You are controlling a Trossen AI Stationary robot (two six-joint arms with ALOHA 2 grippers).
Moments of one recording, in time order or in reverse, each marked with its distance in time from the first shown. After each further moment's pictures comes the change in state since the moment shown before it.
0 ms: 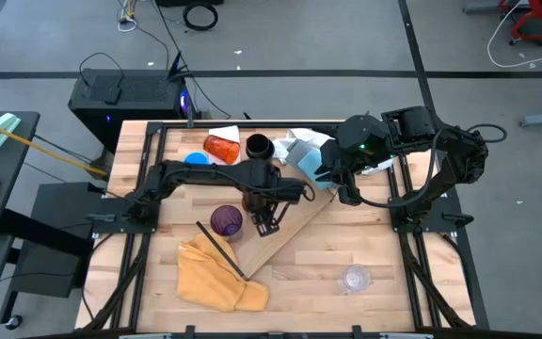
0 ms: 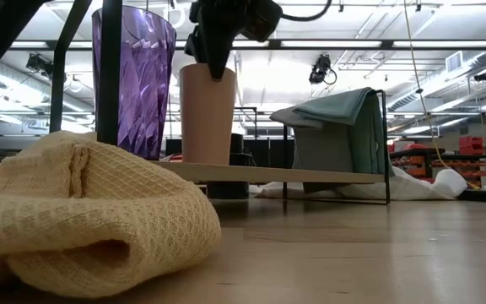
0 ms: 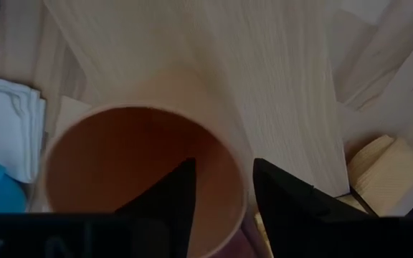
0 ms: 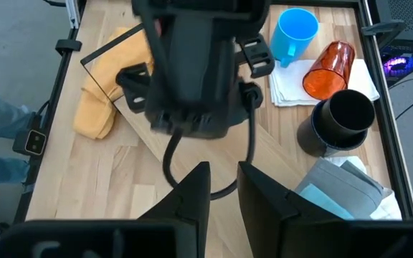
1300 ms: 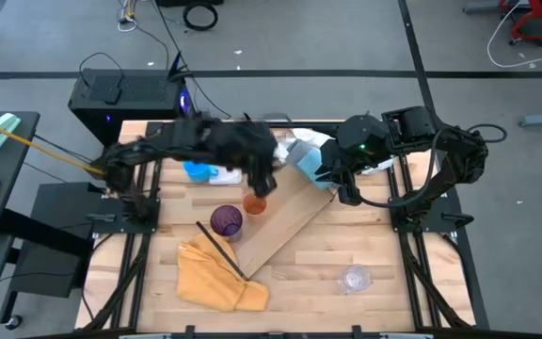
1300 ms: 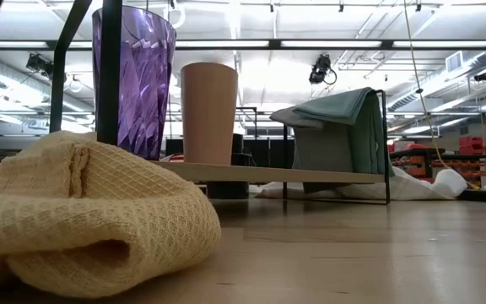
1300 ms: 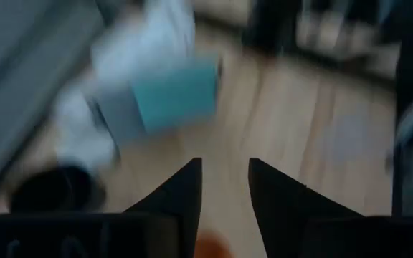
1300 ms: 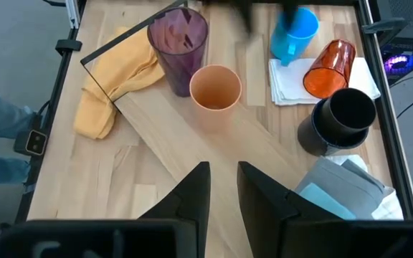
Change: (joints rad) left arm 0.040 -0.312 0.137 0.361 -0.251 0.106; right arm 0.000 0.000 0.000 -0.004 0.000 0.008
